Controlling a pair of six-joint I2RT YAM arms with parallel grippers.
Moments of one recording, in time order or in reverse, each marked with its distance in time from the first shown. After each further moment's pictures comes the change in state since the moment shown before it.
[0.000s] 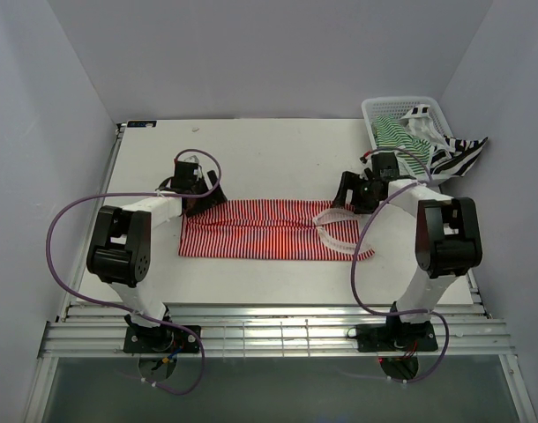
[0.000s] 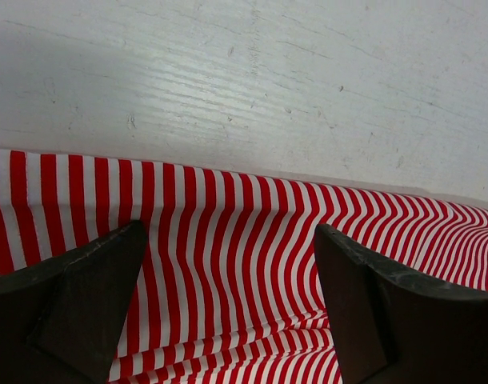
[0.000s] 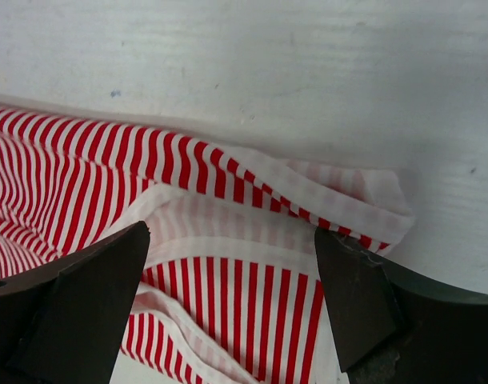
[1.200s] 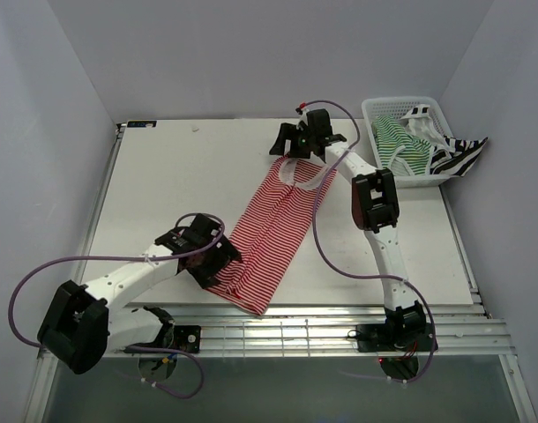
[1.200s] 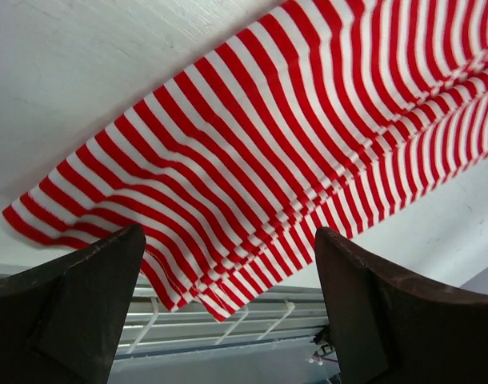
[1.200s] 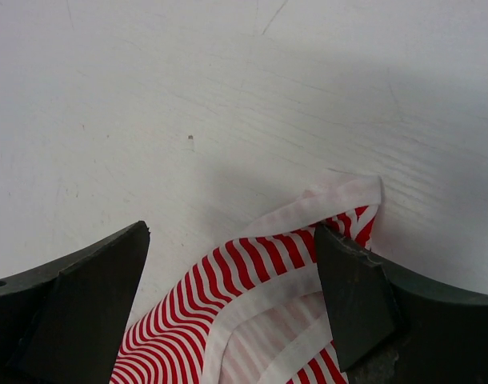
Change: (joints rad) left arm -0.393 -0.546 -0.368 -0.479 -0.032 -0.746; right arm 0.236 0.864 1.213 0.079 -0.100 0.138
